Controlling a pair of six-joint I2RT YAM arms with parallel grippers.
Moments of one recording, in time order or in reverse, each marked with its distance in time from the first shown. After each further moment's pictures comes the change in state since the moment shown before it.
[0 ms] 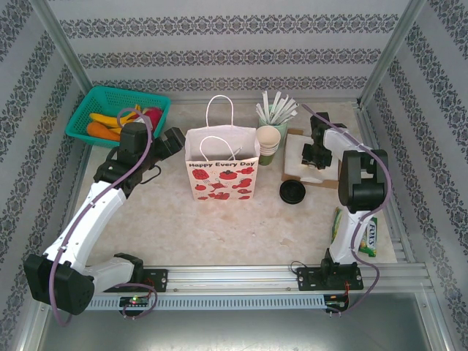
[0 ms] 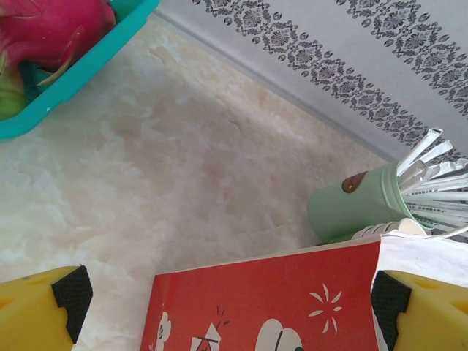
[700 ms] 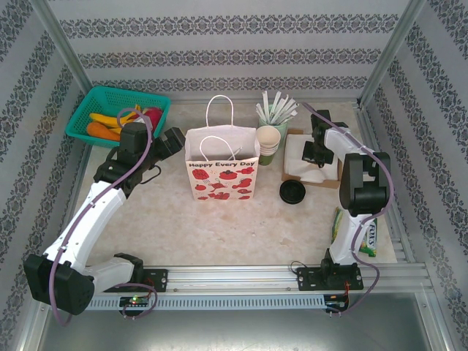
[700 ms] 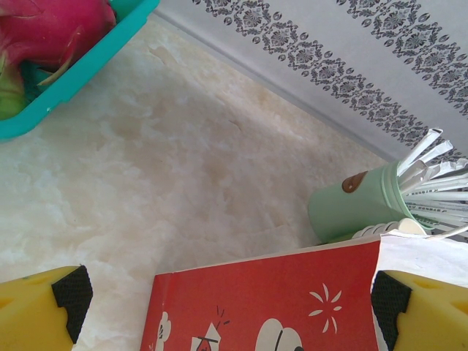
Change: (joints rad) left arm 0.000 0.000 0.000 0.000 0.000 0.000; right arm 0.006 -0.051 -0.006 0.003 0.047 -0.006
